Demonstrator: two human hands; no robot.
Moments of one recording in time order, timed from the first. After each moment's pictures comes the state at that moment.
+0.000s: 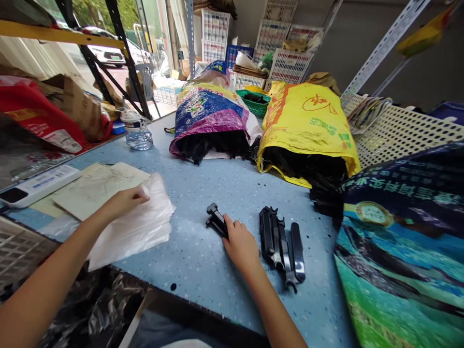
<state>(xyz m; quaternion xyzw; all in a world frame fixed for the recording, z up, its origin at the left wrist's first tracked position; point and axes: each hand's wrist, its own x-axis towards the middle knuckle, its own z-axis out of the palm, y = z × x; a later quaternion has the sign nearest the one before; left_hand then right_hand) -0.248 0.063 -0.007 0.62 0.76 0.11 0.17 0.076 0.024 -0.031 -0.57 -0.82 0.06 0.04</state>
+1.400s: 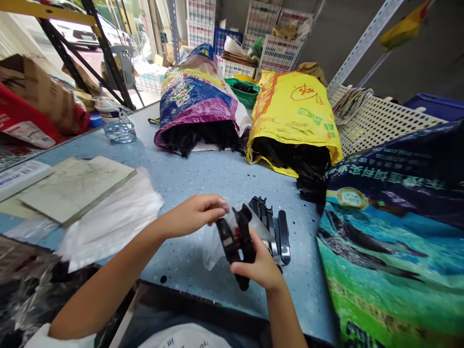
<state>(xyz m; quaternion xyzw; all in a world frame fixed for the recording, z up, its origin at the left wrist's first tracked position) -0.057 0.035 0.063 0.73 0.44 0.23 0.47 0.136 -0.022 -0.009 -0.44 -0.62 0.54 0.37</state>
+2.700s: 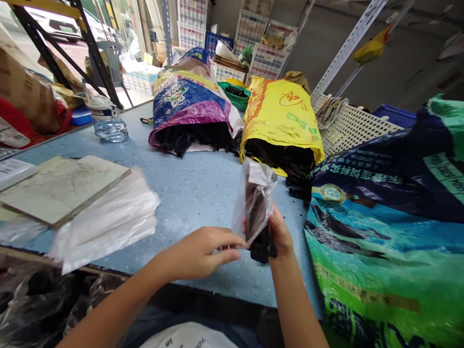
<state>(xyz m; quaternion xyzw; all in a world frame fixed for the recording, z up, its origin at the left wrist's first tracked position) -0.046 -0.021 0.057 0.86 0.30 0.20 0.36 0.134 0.000 0.035 -0.35 -0.42 0.63 0.55</state>
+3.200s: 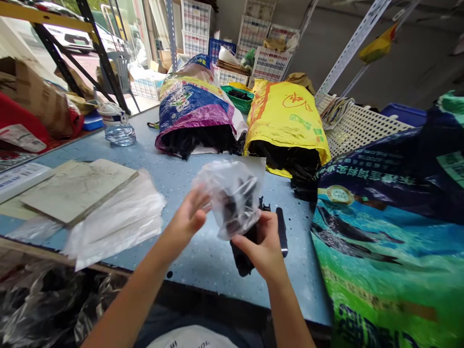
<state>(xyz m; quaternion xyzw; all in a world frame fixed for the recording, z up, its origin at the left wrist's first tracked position) -0.060 -0.012 0.040 0.49 0.35 0.56 0.56 0.099 -0.033 0.030 -0.43 -0.55 0.46 0.55</state>
